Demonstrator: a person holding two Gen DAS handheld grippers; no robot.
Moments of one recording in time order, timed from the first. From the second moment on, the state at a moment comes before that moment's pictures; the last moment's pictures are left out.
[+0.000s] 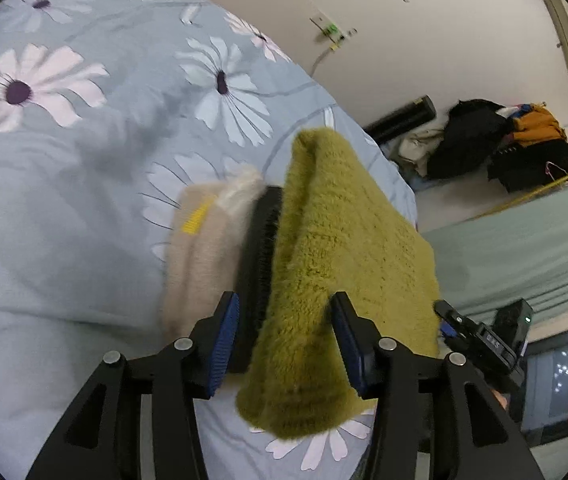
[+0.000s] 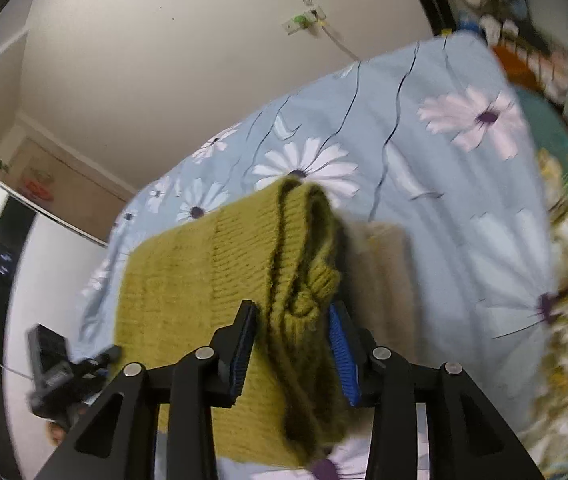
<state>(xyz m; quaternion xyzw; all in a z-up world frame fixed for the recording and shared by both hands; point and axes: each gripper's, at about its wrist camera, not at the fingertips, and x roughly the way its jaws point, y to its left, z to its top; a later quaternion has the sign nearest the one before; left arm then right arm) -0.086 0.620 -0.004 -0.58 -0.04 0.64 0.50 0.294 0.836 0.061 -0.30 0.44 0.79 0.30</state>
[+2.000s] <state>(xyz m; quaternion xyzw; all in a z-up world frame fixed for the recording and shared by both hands) 0.072 0.576 -0.088 -0.47 0.05 0.79 0.39 0.293 0.652 -0.018 -0.31 0.30 0.83 0.36</state>
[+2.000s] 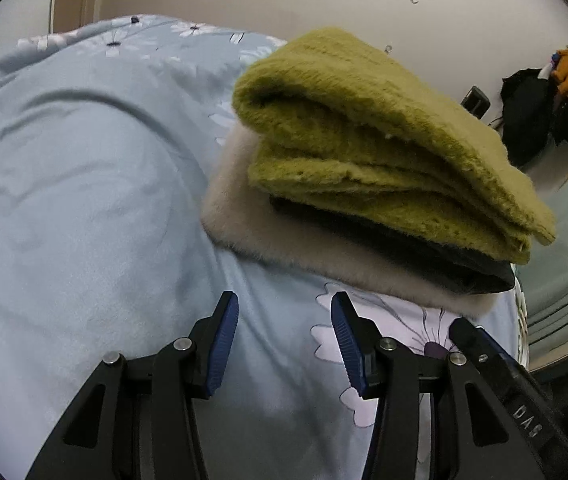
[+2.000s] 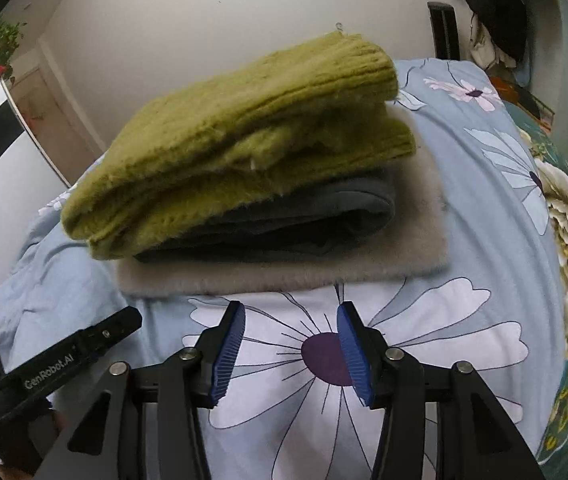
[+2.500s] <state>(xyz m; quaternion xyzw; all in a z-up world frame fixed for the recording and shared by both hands) 0.065 0.593 -0.093 -0.42 0.05 0.82 0.39 0.286 0.656 -0.026 -0.28 0.24 0.83 0.41</state>
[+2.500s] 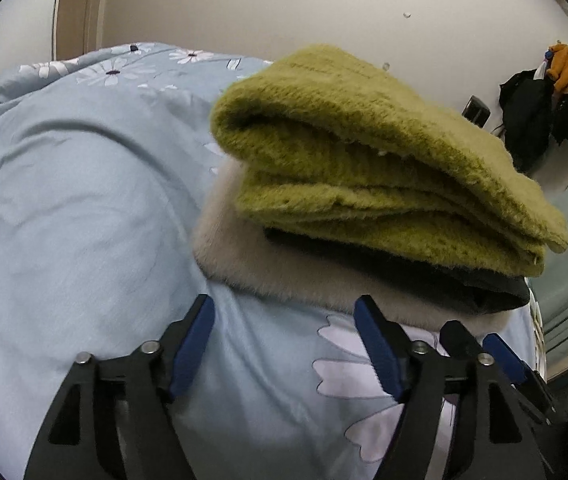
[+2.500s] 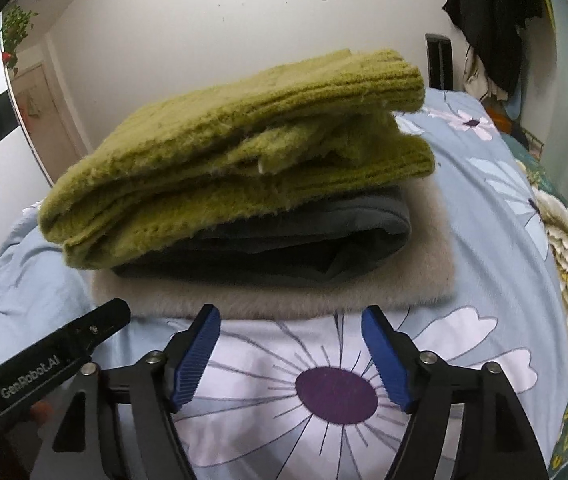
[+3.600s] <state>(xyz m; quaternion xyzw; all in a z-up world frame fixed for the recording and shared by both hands) 0.032 0.613 -0.105 -0.37 0.04 0.85 0.37 0.301 0.670 -0.032 -0.25 0.17 0.82 0.49</state>
